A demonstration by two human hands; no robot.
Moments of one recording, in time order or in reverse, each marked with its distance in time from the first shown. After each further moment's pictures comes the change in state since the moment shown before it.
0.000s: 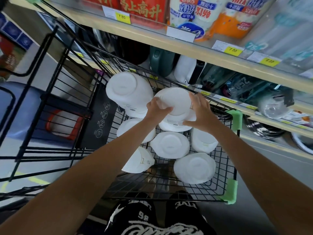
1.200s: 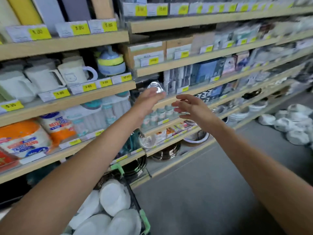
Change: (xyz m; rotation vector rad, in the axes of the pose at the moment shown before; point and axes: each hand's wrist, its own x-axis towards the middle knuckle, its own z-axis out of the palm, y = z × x) left_hand -0.353 0.289 0.317 0.123 -0.594 0.824; right_hand -0.429 0.156 -0.273 1.027 0.950 0.172
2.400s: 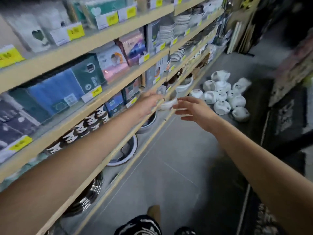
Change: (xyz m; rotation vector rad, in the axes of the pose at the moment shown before) left_hand 0.399 0.011 0.580 0.117 -0.504 -0.170; right_hand 0.202 0.164 -0.582 0.080 0.443 0.343
